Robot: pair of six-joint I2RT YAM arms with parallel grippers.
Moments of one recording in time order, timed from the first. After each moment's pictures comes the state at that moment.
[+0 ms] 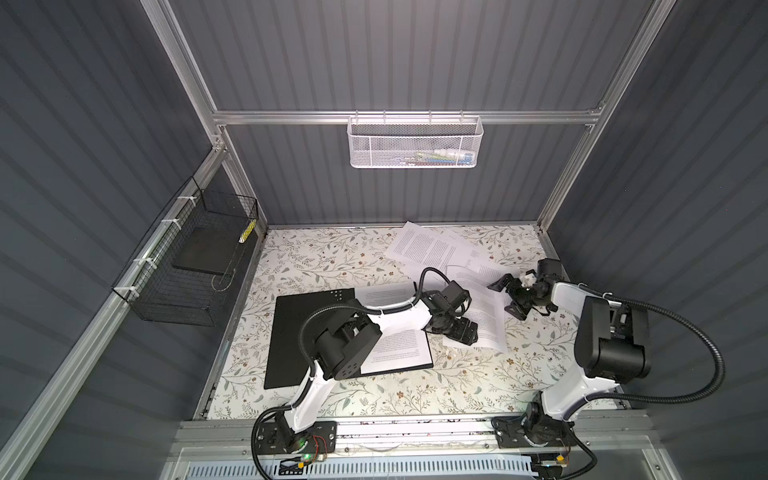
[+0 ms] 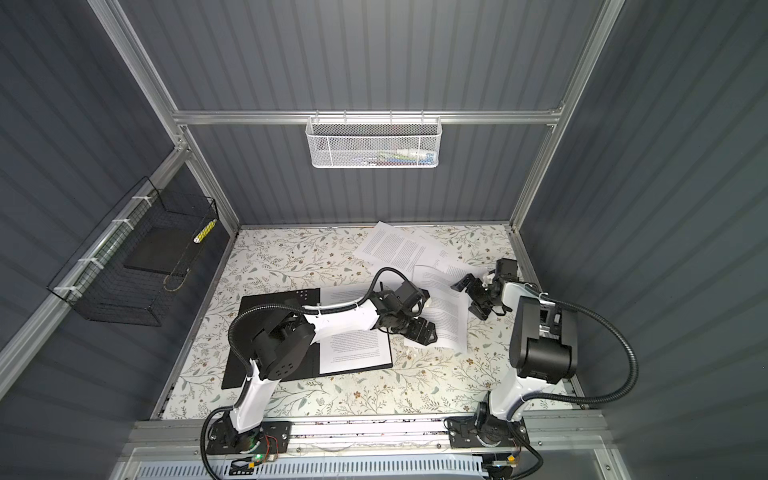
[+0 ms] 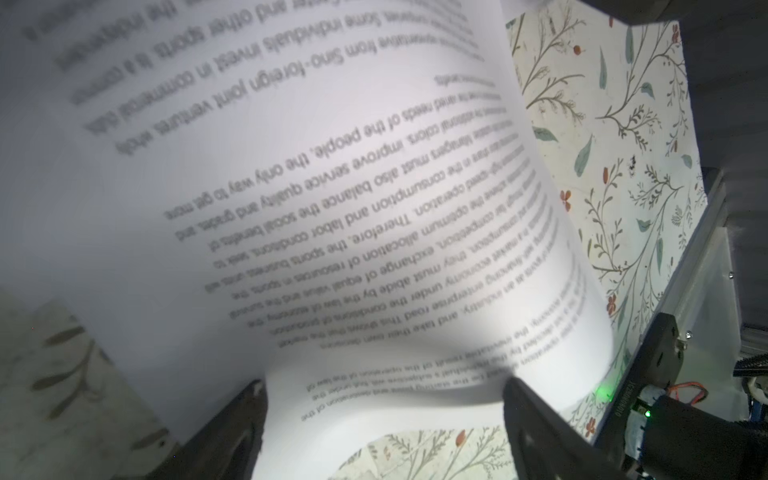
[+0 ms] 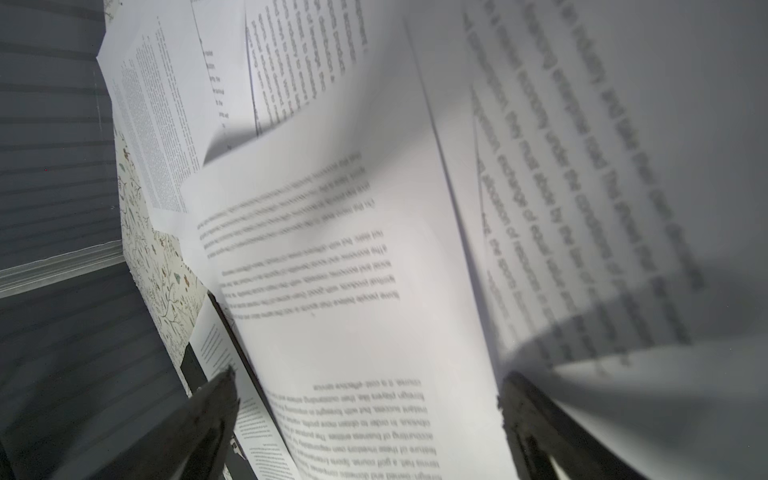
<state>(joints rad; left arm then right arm) -1.01 2.18 1.59 -0.42 0.32 -0.48 -0.22 1.69 0.92 -0.37 -0.57 0.58</state>
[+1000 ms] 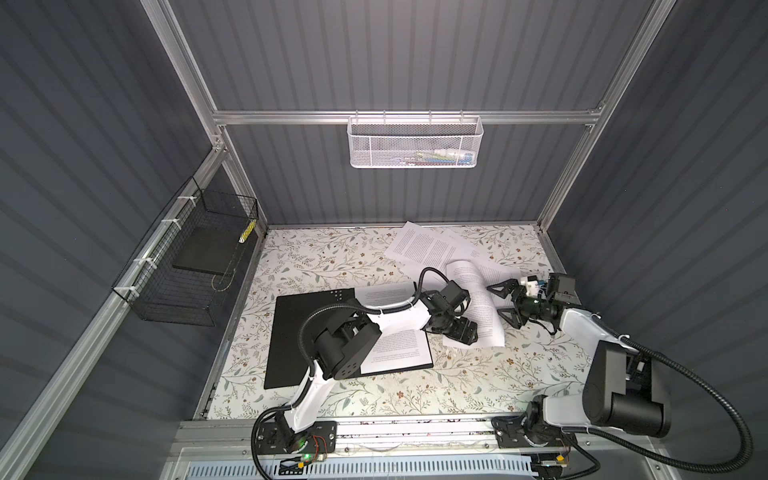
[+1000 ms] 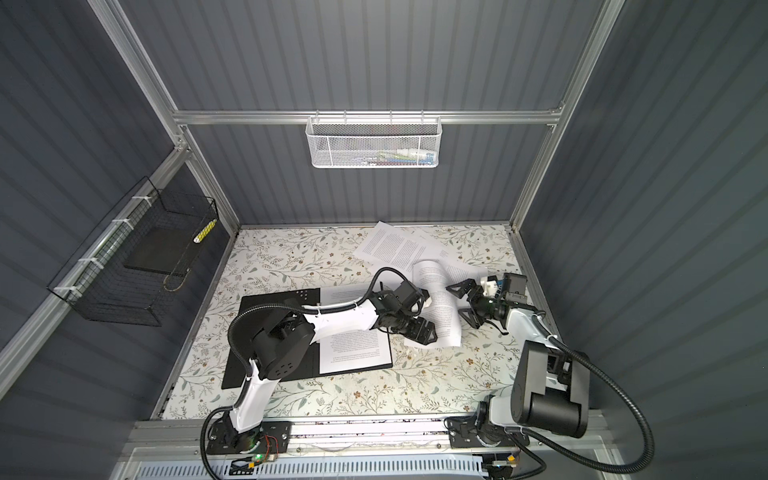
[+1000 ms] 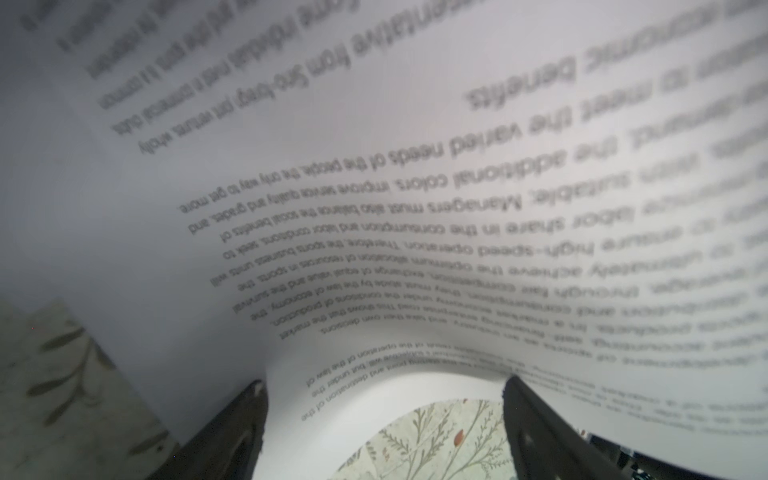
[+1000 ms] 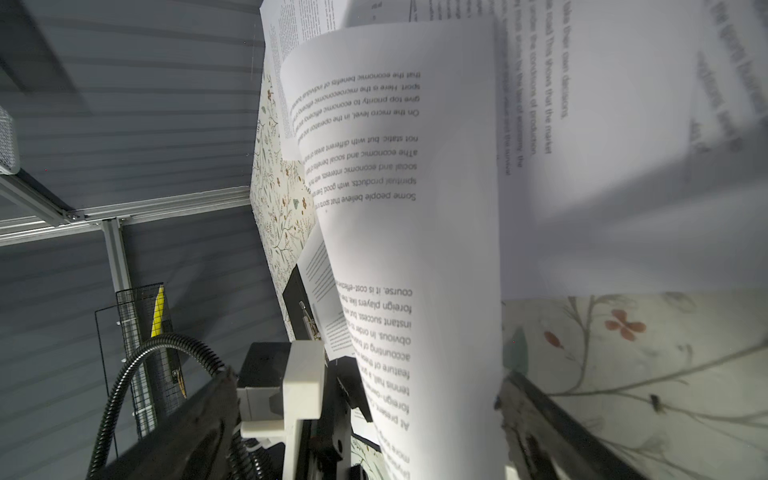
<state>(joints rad) -1.00 2.17 1.57 -0.40 0.33 -0.48 -0.24 1.40 0.70 -0.25 -0.86 0.71</state>
